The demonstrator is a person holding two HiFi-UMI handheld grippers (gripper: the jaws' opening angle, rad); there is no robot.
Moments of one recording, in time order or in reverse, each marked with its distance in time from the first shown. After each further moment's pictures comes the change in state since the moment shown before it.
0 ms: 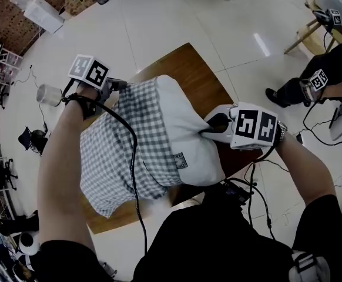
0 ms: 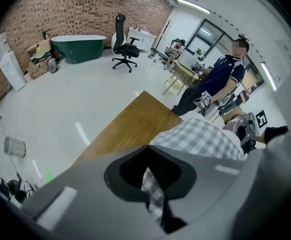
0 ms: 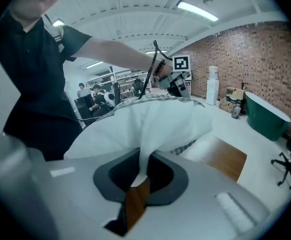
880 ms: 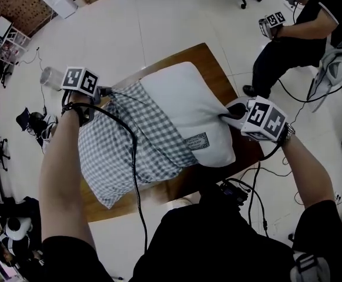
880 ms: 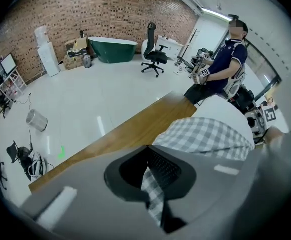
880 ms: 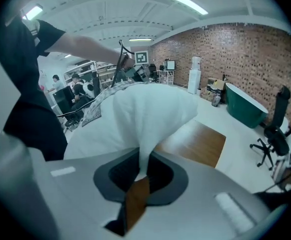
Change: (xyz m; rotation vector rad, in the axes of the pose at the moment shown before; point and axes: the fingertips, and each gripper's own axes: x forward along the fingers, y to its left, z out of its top) left arm -0.051 0.097 -0.130 -0.193 -0.120 0.183; right arm 0.030 -0.024 -0.032 0.084 0.130 -0.213
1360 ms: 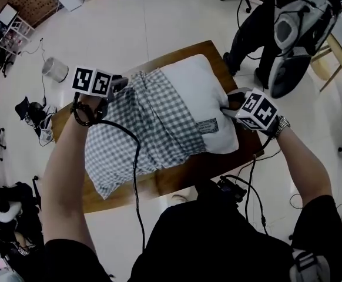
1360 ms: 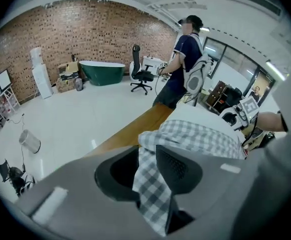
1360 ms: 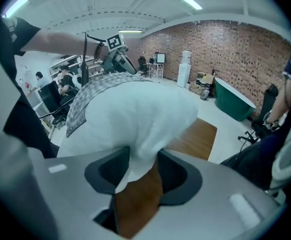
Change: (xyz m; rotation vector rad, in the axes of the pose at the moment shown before) left arm -0.020 -0.044 -0.039 0.173 -0.270 -0.041; right arm 0.056 0.015 -0.036 0.067 0.091 -0.130
